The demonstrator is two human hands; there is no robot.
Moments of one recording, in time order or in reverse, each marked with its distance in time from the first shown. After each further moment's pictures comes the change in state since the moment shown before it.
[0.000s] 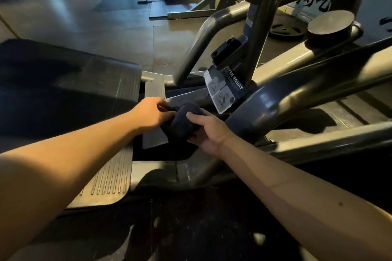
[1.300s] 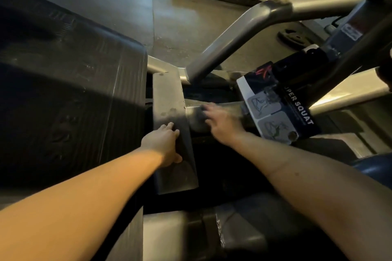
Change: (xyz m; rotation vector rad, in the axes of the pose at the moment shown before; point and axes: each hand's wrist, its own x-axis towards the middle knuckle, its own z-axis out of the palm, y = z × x) left_hand 0.160 -0.195 0.046 0.338 -0.335 -0.041; right_hand 0.279 0.009 -0.048 -1.855 0.228 -0.171
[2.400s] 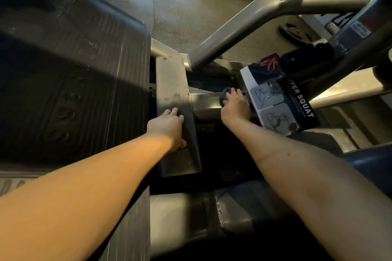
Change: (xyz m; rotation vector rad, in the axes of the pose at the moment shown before) left_hand -0.005 -0.001 0.005 -0.020 0.027 -0.020; right_hand 0.013 0.011 0.011 -0.157 0.240 0.295
